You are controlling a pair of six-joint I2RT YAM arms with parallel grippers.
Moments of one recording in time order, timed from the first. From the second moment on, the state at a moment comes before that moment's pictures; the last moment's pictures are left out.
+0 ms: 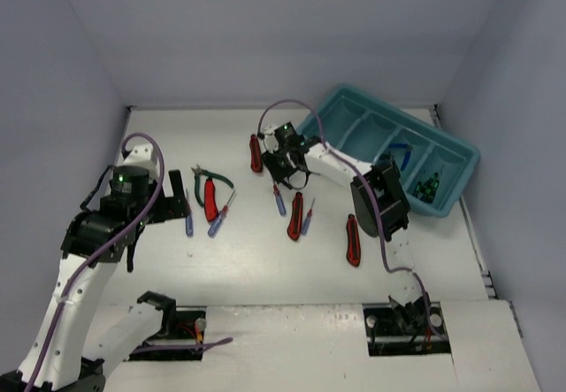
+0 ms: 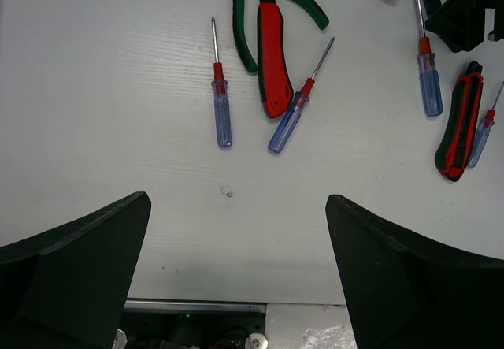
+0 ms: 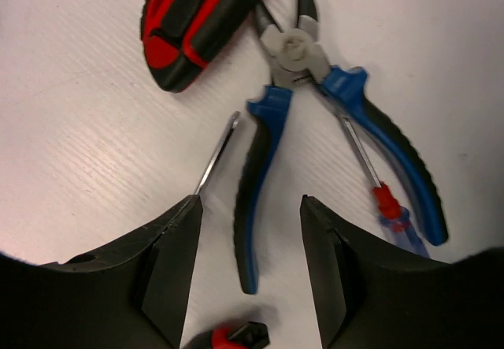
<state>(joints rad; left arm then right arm) -0.29 0.83 1.20 -1.09 -0.21 -0.33 0.61 2.23 1.74 -0.46 -0.05 -0.11</state>
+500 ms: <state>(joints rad) -0.29 0.80 1.18 -1.11 -0.21 -0.34 0.65 2.28 1.76 -0.44 0.00 -0.10</state>
